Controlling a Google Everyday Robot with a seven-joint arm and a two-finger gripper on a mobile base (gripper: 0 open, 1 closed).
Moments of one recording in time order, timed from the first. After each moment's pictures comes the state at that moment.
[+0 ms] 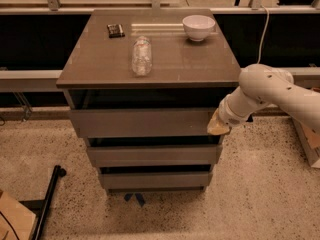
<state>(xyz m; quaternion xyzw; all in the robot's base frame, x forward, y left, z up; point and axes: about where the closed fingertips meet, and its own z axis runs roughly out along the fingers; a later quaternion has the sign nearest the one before) 0.621 -0.200 0.655 -0.62 0.76 0.05 0.19</state>
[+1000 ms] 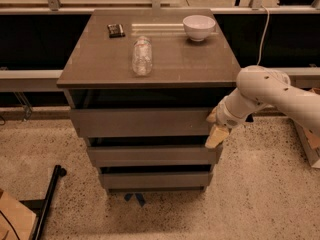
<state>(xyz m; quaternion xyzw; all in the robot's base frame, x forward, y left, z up) 0.620 -0.197 0.649 -0.62 0.76 0.06 0.18</state>
